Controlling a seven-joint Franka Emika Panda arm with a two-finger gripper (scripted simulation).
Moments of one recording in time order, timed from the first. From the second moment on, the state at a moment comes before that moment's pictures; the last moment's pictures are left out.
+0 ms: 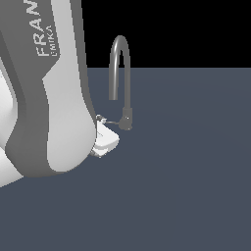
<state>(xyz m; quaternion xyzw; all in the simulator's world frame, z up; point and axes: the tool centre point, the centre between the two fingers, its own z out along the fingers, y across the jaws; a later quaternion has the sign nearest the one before) -0.036 0.078 0.140 0.31 0.68 -0.06 0.67</state>
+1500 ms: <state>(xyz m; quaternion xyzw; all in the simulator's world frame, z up) 0.002 0.048 0.071 0.07 0.70 -0.07 0.70</state>
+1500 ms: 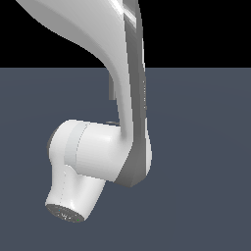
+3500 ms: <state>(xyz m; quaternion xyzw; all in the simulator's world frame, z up) -0.001 0.035 0.131 0.06 0.72 -0.06 0.69</state>
